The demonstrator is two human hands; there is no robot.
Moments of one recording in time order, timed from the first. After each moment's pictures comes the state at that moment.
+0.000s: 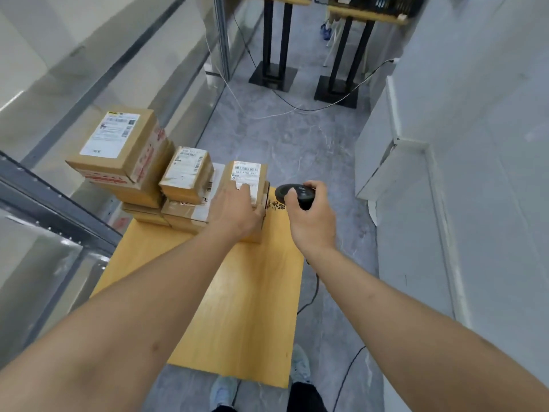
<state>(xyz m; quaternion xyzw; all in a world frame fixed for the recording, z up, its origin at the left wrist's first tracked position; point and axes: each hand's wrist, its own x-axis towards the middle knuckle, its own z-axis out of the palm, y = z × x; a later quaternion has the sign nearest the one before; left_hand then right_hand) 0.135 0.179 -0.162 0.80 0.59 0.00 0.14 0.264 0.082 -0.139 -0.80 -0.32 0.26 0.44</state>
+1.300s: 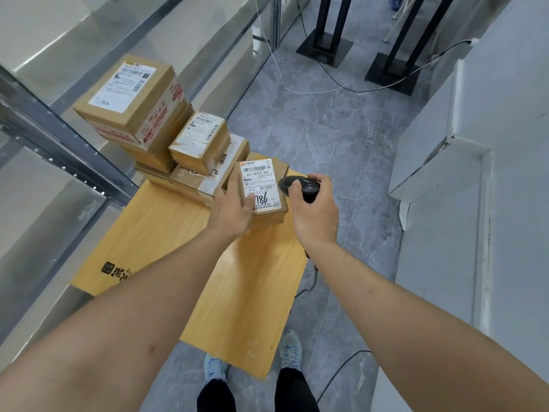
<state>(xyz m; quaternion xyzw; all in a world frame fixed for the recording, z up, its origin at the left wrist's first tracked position) 0.124 0.164 -0.245 0.62 0.69 0.15 0.36 0.287 0.109 -0.185 -0.78 -0.36 0.32 0.40</state>
